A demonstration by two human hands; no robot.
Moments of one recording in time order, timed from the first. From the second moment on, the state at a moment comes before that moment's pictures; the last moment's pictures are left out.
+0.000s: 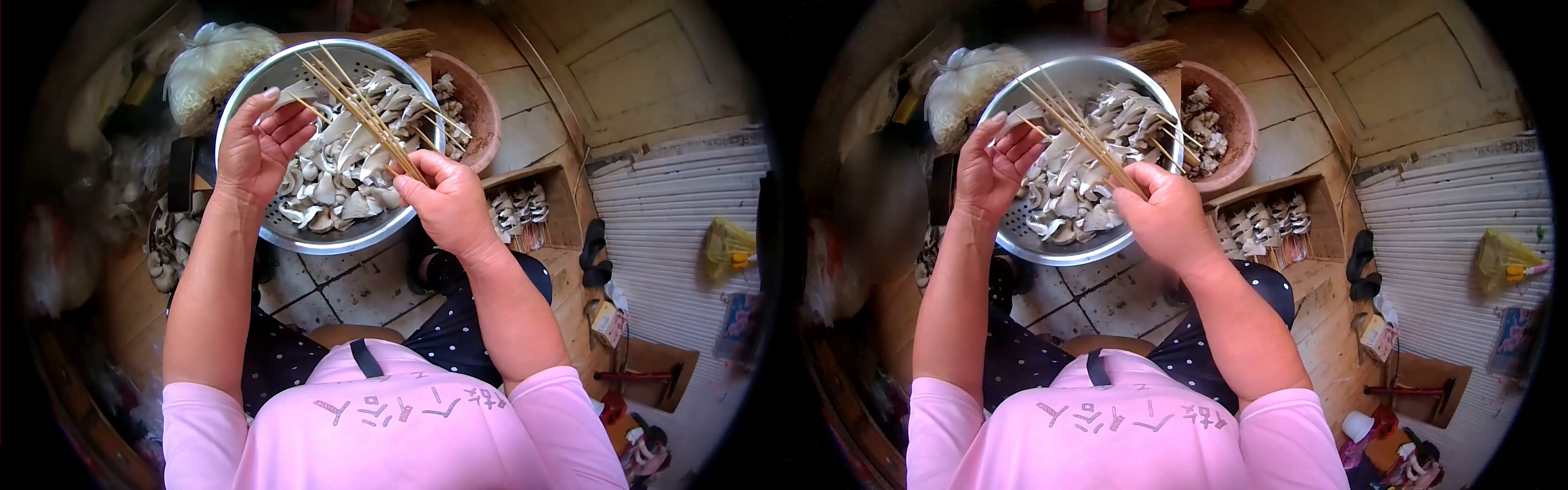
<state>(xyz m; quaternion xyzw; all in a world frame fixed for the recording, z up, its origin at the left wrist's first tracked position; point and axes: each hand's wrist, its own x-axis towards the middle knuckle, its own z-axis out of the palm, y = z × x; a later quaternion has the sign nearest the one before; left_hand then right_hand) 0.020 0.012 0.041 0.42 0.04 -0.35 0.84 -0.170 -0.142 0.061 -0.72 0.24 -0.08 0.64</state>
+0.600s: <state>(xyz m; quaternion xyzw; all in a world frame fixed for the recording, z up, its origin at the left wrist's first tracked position) 0.020 0.008 0.039 0.45 0.06 -0.28 0.85 -0.171 -0.141 0.063 -0.76 0.23 -0.08 0.59</state>
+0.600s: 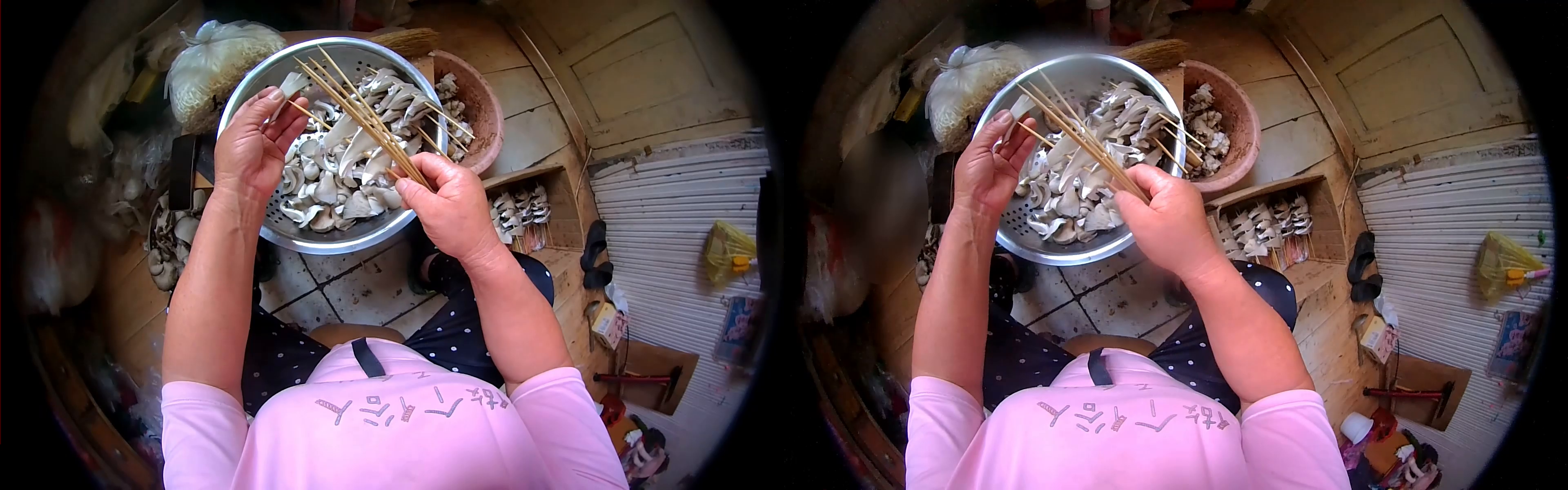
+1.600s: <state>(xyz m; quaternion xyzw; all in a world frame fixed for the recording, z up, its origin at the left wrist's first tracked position) 0.008 0.003 -0.003 0.90 -0.27 -0.27 0.20 -0.171 -0.144 0.060 -0.77 0.24 -0.11 0.59</state>
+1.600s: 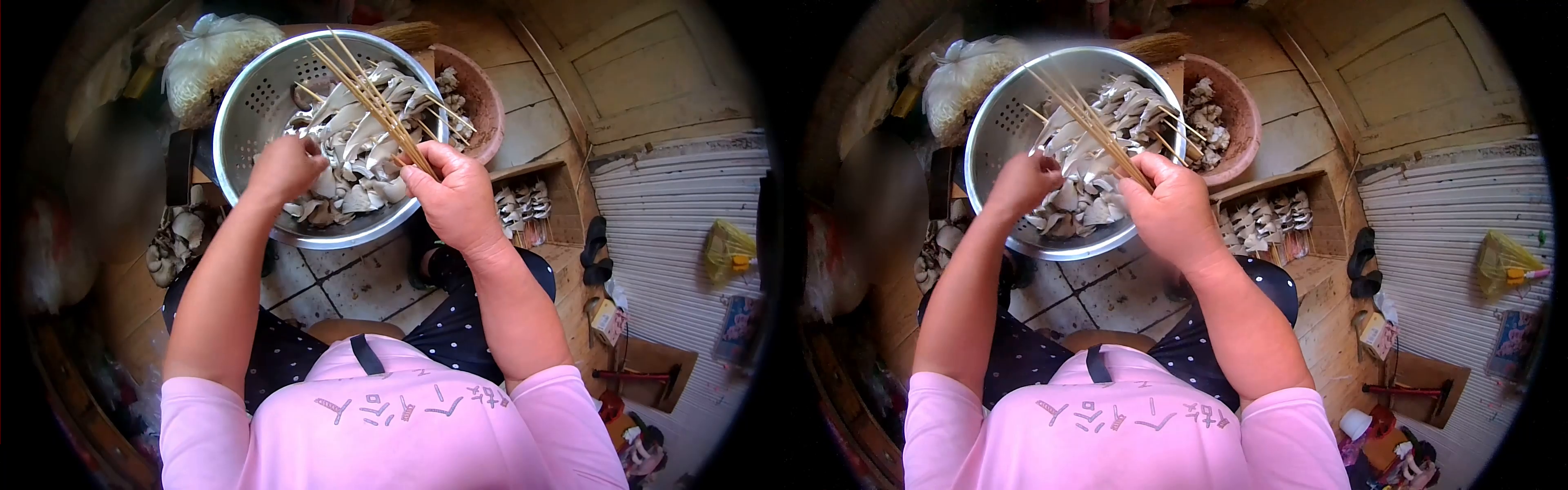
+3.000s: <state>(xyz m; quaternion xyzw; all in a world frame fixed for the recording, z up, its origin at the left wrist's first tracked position) 0.021 0.010 0.034 0.50 0.00 -0.19 0.84 -0.175 -0.149 0.060 -0.79 0.23 -0.06 0.56</state>
